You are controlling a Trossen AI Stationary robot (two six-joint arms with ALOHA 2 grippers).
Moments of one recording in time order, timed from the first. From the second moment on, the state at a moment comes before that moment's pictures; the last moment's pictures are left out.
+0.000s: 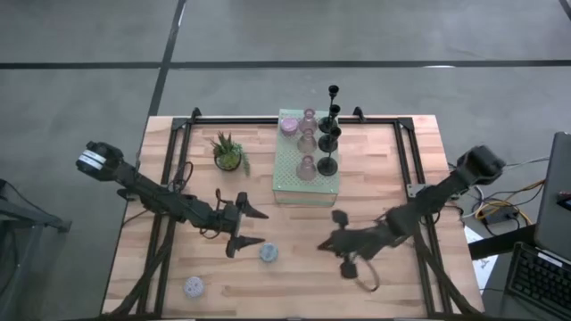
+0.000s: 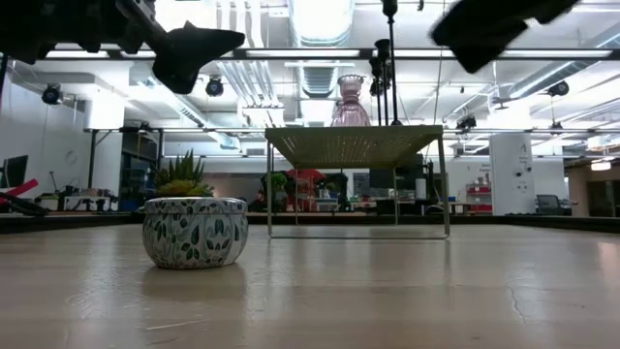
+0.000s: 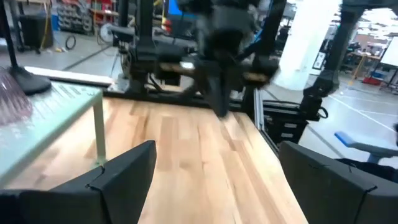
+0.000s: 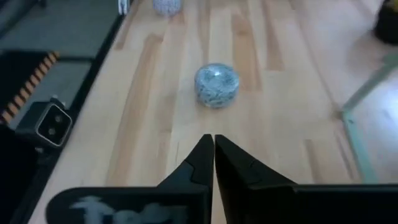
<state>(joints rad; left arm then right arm) -0.43 1.26 0.42 0.84 -0.29 -0.21 0.58 1.48 0.87 -0.04 0.37 0.36</state>
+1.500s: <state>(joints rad) -0.43 1.29 0.42 0.83 -0.30 -0.23 0.58 0.00 0.13 -0.27 0.37 0.12</state>
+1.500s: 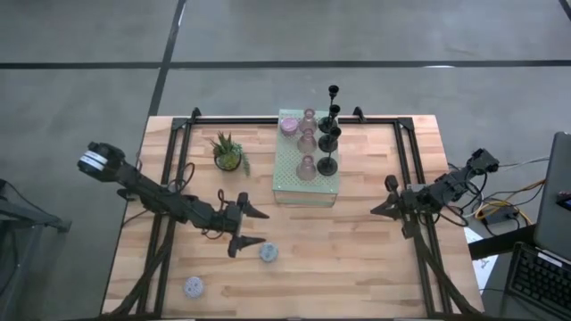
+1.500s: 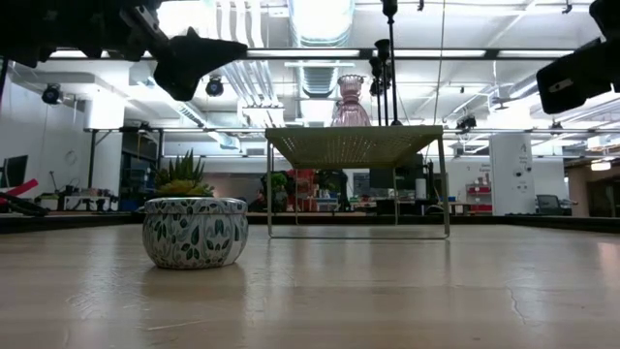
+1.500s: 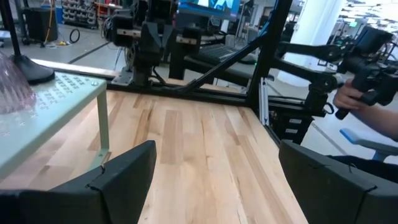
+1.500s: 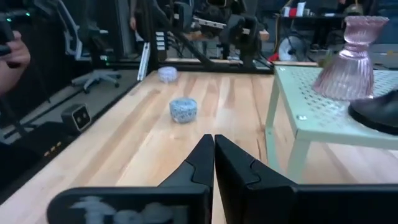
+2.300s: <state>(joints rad) -0.51 1.41 0.74 0.23 -0.25 -0.38 0.58 0.00 0.13 -0.27 0.47 0.10</state>
